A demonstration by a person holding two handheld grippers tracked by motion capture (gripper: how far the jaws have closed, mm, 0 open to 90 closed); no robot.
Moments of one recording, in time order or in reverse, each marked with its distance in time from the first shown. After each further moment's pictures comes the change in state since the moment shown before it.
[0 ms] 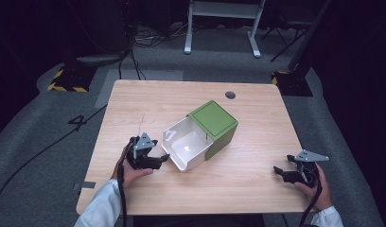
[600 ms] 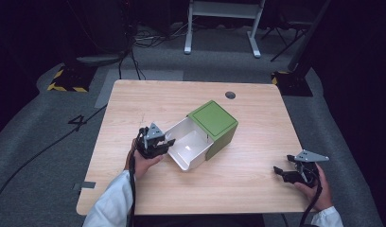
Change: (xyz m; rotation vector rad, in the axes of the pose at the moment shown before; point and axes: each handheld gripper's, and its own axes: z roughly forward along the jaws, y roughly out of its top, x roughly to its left) left arm 0.004 0.028 0.027 -0.030 0.074 -0.053; right arm 0.000 0.000 0.000 -0.001 -0.001 -0.003
